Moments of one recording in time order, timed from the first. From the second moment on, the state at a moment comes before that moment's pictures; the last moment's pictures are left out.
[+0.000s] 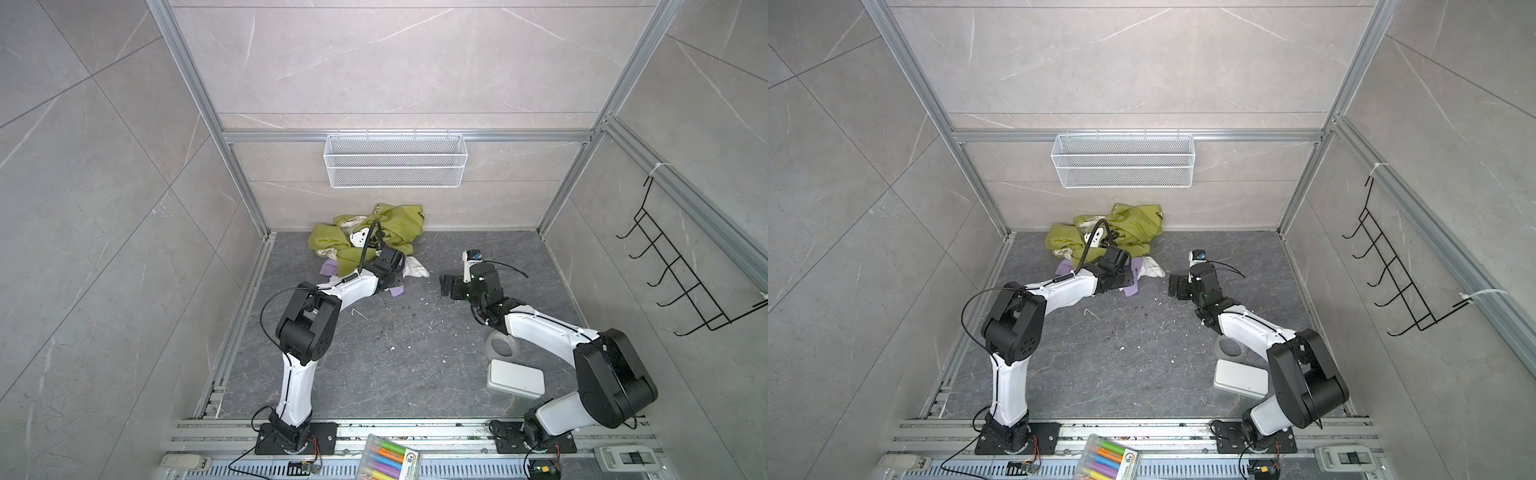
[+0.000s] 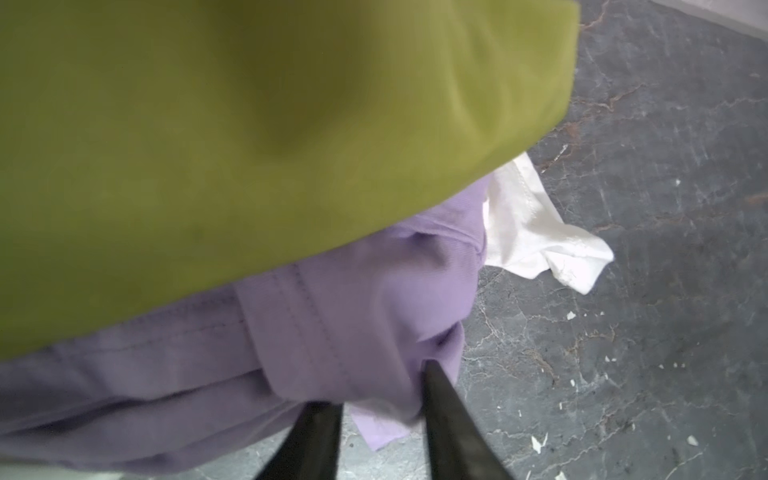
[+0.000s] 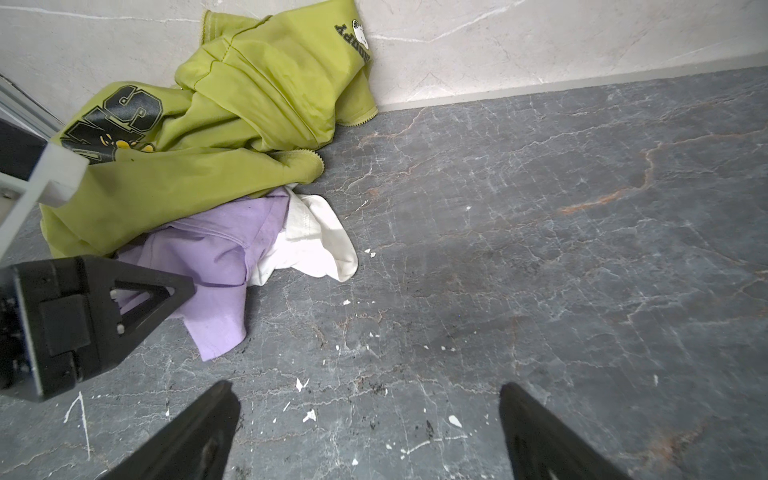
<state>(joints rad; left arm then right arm) -0.58 2.06 1.48 -0.33 -0.18 -0.60 0.42 1.51 0.84 0.14 0.11 0.32</state>
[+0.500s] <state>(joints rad) -0.57 2.06 1.48 -0.33 -0.19 -0.57 0.42 1.50 0.84 0.14 0.12 0.32</state>
